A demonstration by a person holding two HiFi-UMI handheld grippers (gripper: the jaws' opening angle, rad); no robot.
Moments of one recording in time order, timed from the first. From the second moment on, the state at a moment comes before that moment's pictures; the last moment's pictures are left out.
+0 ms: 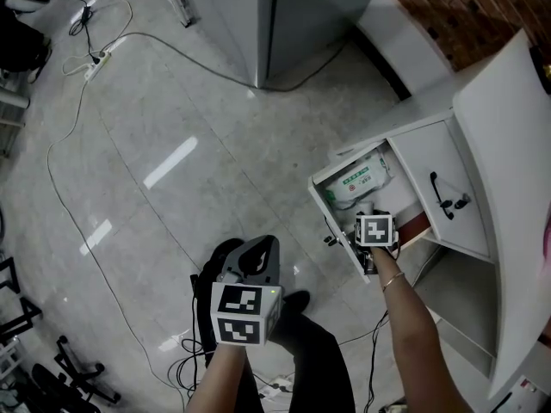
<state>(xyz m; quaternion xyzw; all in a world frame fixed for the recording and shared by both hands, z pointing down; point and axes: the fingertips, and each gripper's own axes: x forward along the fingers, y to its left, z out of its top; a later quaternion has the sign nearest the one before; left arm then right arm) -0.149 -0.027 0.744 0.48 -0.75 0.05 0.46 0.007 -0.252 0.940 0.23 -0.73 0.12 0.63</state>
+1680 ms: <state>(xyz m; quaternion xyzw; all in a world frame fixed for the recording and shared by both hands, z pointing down) -0.077 -0.073 0.517 0.67 -0.63 0.15 0.36 0.083 -0.103 0.498 0.37 -0.84 0.30 0.26</state>
